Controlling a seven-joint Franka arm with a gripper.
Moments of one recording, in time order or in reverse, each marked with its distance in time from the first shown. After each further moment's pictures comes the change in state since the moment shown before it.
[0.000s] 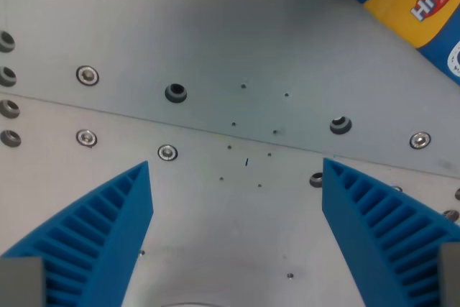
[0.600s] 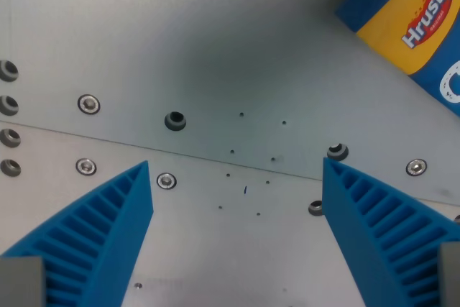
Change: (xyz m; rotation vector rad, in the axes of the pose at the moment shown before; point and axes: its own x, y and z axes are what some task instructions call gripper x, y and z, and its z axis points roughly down) arm 0.000 -0.001 0.000 -0.011 0.090 0.002
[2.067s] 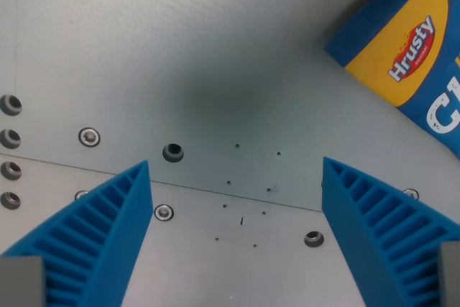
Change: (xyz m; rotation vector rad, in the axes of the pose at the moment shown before) arm 0.006 0.001 -0.005 -0.015 0.092 0.002
